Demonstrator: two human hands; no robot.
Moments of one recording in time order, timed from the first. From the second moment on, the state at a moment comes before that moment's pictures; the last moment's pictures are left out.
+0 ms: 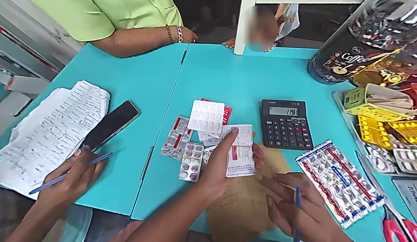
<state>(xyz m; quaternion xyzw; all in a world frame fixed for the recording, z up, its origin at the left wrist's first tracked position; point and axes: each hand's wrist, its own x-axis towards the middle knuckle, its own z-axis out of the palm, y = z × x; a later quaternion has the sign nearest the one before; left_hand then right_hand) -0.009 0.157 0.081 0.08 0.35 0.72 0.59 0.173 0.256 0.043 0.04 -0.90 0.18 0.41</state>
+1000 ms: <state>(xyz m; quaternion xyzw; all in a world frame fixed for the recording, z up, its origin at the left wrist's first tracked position) -0.005 0.158 0.077 0.08 0.38 0.73 0.57 0.168 0.256 0.041 0.06 -0.91 0.15 0.37</state>
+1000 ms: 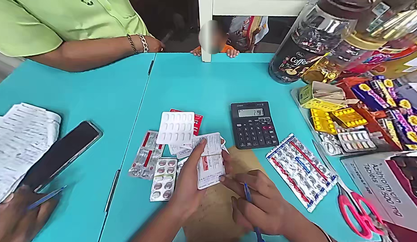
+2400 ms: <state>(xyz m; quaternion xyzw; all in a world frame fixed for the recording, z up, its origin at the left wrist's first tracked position) -0.006 0.151 0.082 0.07 0.31 0.74 0.59 0.169 0.315 0.034 -0.22 -0.92 0.10 0.29</state>
